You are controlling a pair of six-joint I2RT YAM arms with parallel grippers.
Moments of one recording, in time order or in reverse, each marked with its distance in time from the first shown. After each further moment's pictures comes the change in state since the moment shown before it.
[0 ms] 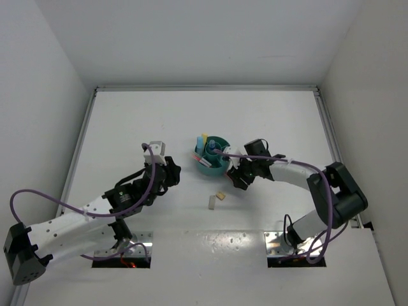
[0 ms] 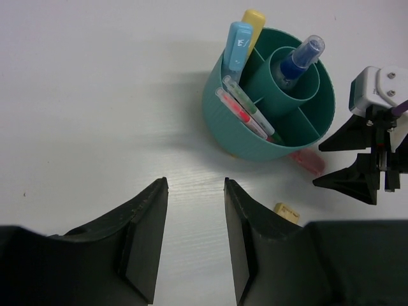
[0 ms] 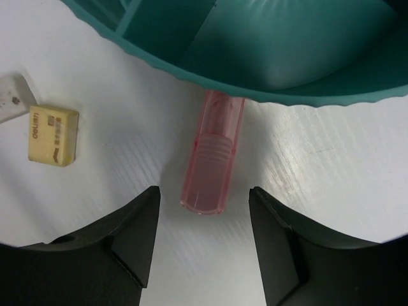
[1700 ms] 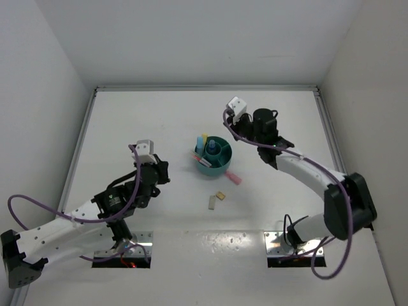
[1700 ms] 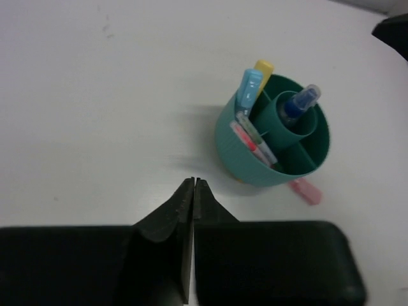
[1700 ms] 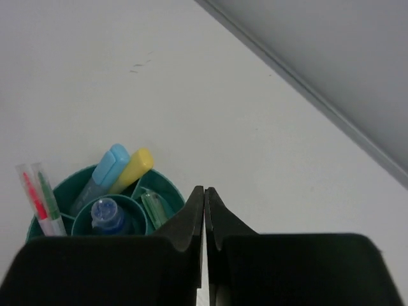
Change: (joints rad) left arm -0.035 -0.100 0.049 -0.100 -0.171 -0.023; right arm -0.010 -0.040 0.224 0.514 0.088 0.233
